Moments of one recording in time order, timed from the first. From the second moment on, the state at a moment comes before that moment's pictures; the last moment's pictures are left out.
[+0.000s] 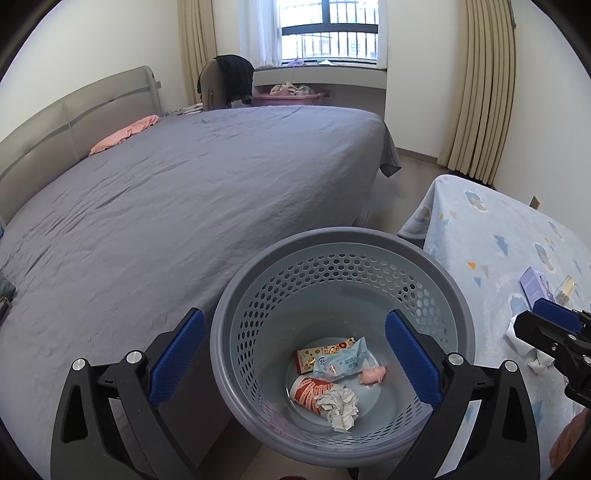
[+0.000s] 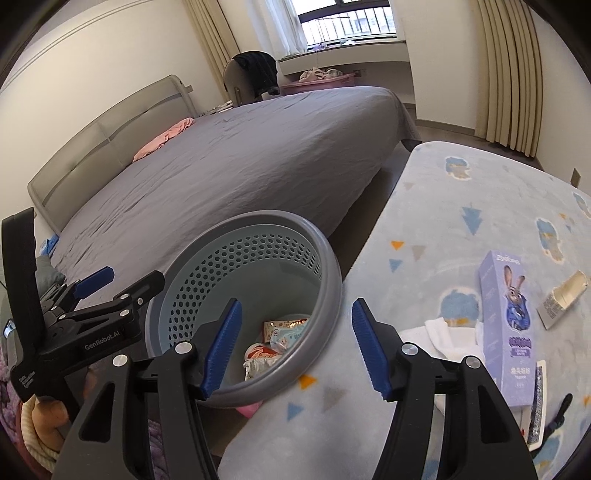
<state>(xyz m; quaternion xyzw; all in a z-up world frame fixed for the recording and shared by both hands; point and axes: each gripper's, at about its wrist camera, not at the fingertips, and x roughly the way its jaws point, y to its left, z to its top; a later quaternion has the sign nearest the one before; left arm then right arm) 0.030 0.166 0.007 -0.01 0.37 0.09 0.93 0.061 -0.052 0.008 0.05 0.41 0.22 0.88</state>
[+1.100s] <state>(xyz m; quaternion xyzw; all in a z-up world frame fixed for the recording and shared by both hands) 0.009 0.035 0.004 0.02 0.37 -0.07 0.93 -0.029 -0.236 0.000 0.11 0.42 0.01 0.90</state>
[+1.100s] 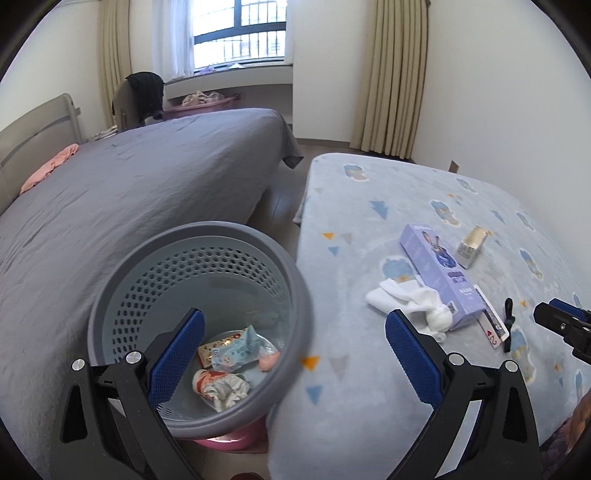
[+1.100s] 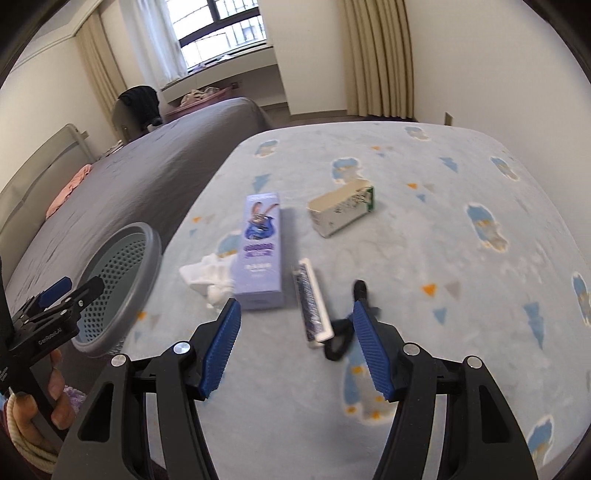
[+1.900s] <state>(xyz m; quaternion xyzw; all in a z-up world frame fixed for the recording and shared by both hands) 0.012 0.002 -0.008 0.04 0.38 -0.09 0.92 -0.003 -0.270 -0.039 0.10 0.48 -0.01 0.87</state>
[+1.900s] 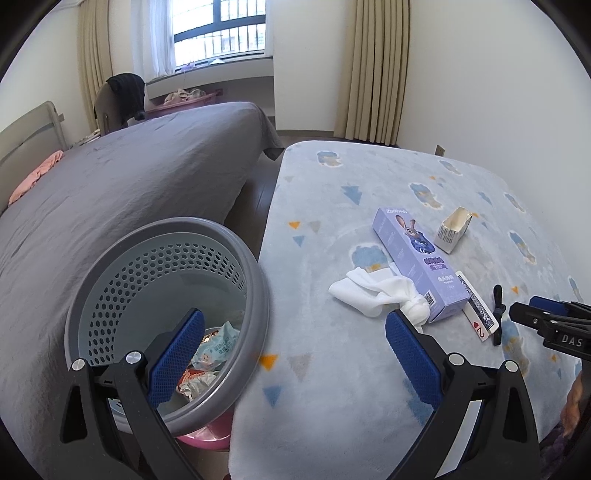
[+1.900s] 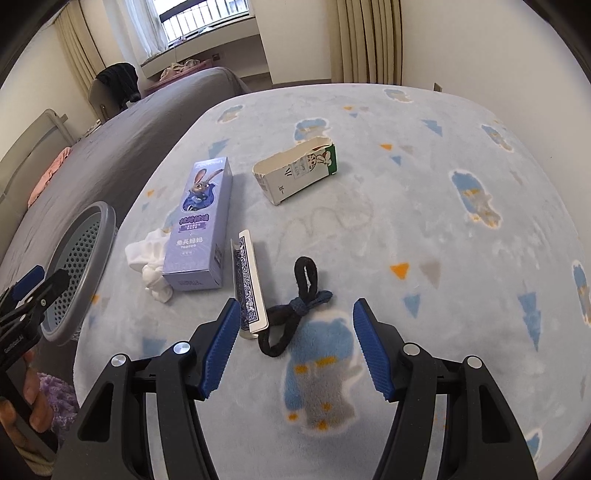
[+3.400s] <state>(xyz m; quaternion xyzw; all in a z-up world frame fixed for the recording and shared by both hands) 0.014 0.000 -0.015 0.05 0.39 -0.09 0.91 0.011 -0.239 -0.066 0.06 0.48 -0.02 0.87</state>
